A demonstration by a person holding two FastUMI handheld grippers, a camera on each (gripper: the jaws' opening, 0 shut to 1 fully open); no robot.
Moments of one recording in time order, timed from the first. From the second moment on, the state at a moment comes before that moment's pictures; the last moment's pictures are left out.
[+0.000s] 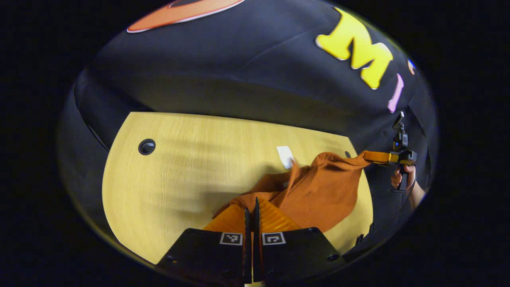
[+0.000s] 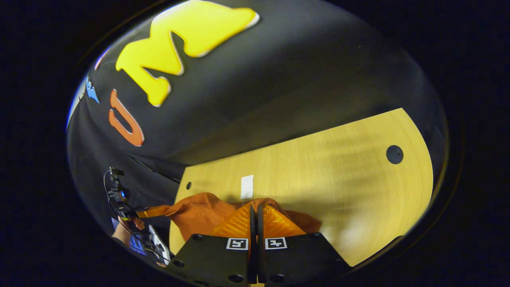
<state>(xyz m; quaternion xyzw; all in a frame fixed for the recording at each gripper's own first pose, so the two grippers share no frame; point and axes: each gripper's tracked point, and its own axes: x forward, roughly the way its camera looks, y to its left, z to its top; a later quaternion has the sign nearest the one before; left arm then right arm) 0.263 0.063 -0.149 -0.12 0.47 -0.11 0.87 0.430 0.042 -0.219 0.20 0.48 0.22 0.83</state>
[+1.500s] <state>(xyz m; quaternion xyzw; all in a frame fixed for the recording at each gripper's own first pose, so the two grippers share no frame) 0.222 0.093 0.071 -0.07 0.14 0.02 0.99 0.331 0.041 -0.010 0.14 0.19 0.08 0.97</state>
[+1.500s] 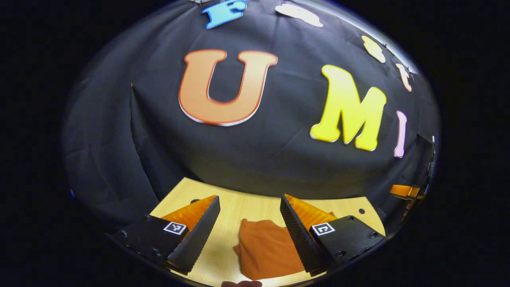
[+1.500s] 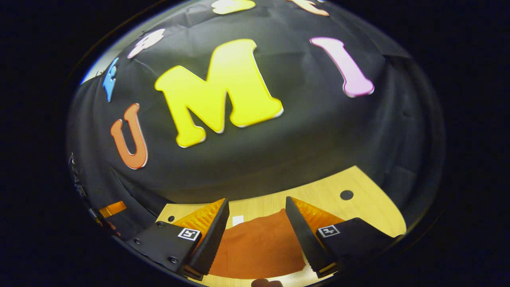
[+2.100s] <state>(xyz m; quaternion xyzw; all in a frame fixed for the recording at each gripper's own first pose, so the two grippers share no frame) -0.003 -0.026 0.177 -0.03 -0.04 0.05 1.00 0.100 0.022 0.114 0.08 -0.01 0.09 0.99</state>
